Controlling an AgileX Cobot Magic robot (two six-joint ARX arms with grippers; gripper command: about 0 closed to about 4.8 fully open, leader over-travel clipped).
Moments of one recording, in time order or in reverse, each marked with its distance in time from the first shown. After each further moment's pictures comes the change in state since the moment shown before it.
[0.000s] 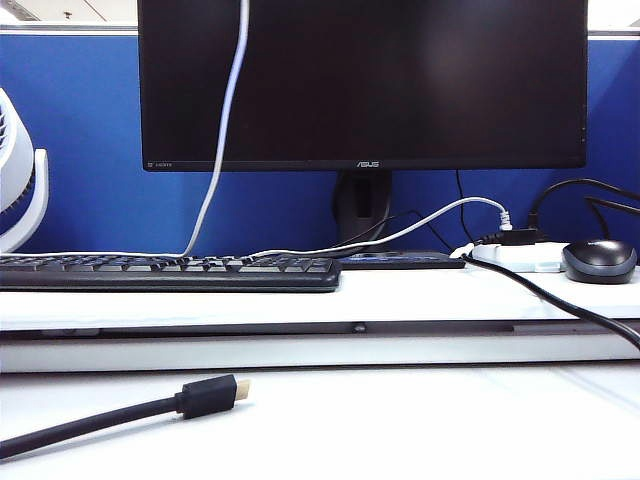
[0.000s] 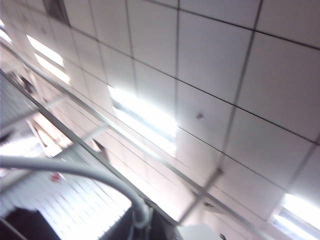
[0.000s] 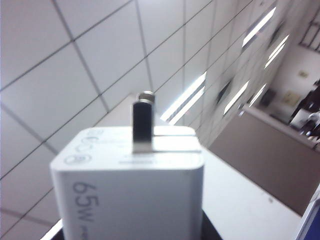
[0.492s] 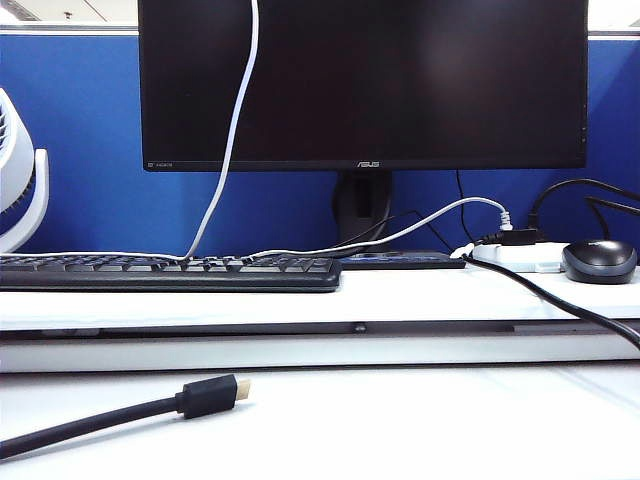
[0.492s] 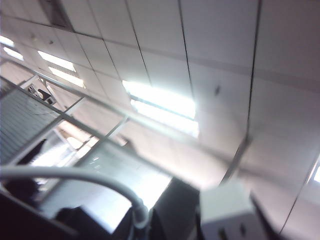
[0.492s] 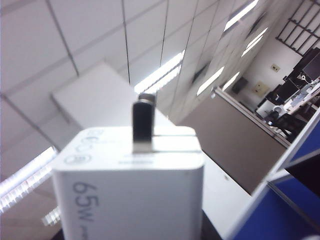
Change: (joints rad) left arm 0.000 0.047 0.000 0.003 0.055 0.186; right arm 0.029 0.016 -0.001 -0.086 -0.081 -0.242
